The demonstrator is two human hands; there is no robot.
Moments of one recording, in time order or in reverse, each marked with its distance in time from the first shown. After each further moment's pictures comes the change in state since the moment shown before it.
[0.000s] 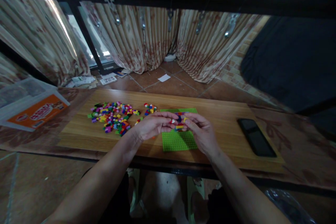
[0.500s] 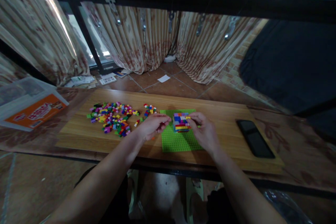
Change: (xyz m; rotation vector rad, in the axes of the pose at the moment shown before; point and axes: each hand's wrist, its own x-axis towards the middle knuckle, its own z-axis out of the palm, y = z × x) left_hand 0.015 -0.009 0.001 0.182 0.332 -0.052; right_hand 0.012 0.004 -0.025 -0.617 0.001 -0.162
